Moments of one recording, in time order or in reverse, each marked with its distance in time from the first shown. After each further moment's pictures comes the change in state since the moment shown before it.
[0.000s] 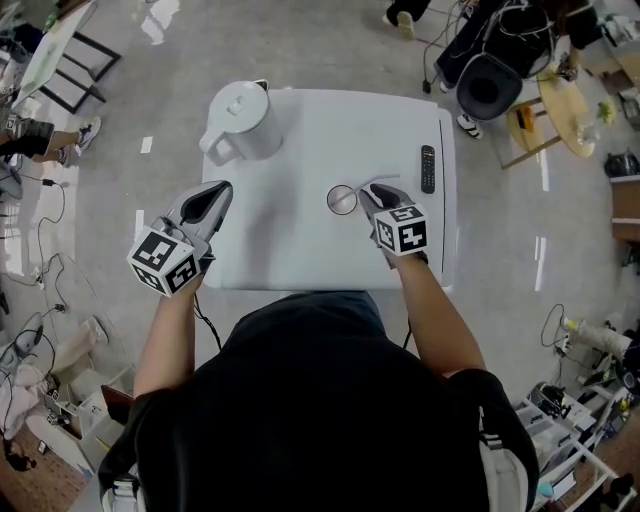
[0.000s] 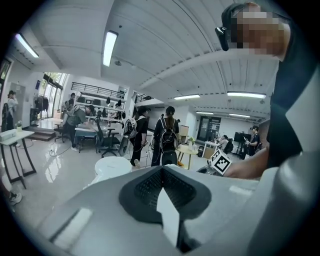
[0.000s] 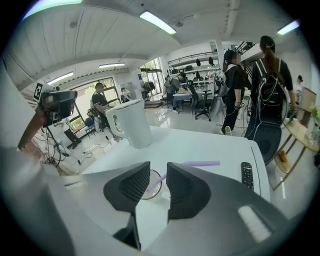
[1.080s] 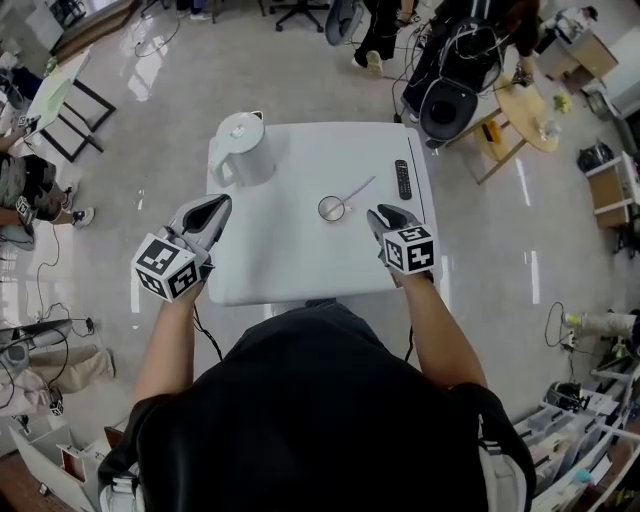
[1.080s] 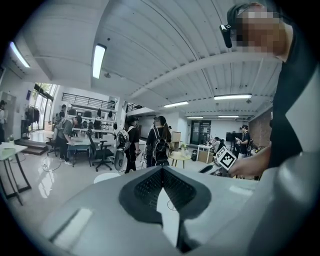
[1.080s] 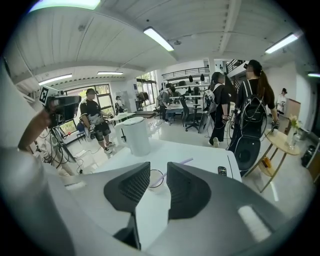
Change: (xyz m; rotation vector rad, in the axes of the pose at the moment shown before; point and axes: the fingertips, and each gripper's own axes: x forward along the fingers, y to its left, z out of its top) left arm -0.060 -0.048 0.048 0.097 -0.084 -0.072; right arm -0.121 0.028 0.006 -0.002 -0.125 -0.122
